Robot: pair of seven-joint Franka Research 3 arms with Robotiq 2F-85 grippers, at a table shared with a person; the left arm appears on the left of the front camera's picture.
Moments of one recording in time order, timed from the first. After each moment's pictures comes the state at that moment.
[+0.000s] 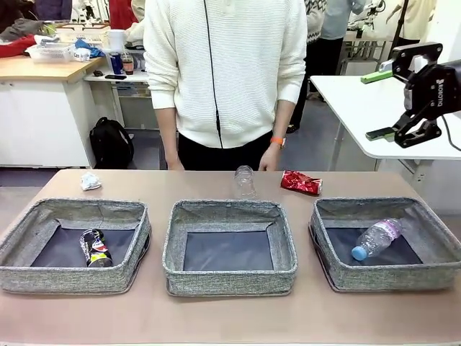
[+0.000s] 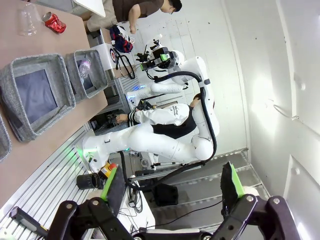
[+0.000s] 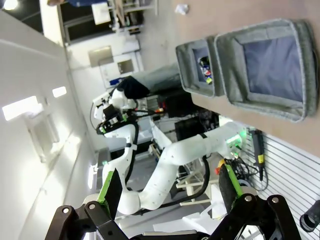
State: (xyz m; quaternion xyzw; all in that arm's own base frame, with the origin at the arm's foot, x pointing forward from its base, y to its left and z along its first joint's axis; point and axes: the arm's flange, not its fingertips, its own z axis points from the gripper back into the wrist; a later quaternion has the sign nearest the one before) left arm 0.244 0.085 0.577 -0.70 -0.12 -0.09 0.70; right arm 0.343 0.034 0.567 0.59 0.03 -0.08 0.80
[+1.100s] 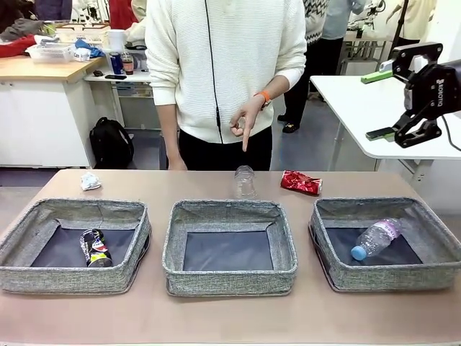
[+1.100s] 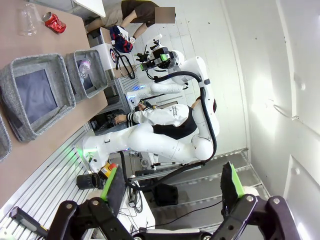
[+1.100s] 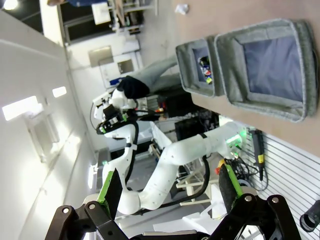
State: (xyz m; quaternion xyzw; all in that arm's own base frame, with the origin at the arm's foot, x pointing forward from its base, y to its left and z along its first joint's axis) left arm 0.244 0.085 0.577 -0.70 -0.12 -0.09 0.70; right arm 0.343 0.034 0.567 0.59 0.03 -0.08 0.80
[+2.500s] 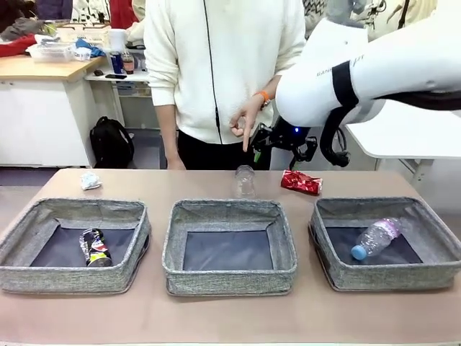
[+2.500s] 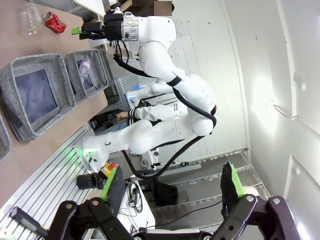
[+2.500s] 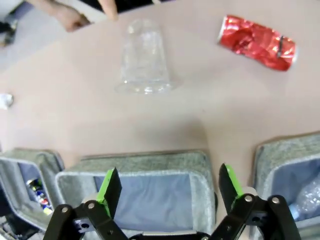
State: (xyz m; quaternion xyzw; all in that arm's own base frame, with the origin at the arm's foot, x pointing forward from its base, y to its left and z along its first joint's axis) left arm 0.244 0.085 0.577 -0.70 -0.12 -0.09 0.70; right arm 0.490 0.253 0.458 0.12 -0.13 -0.06 0.98
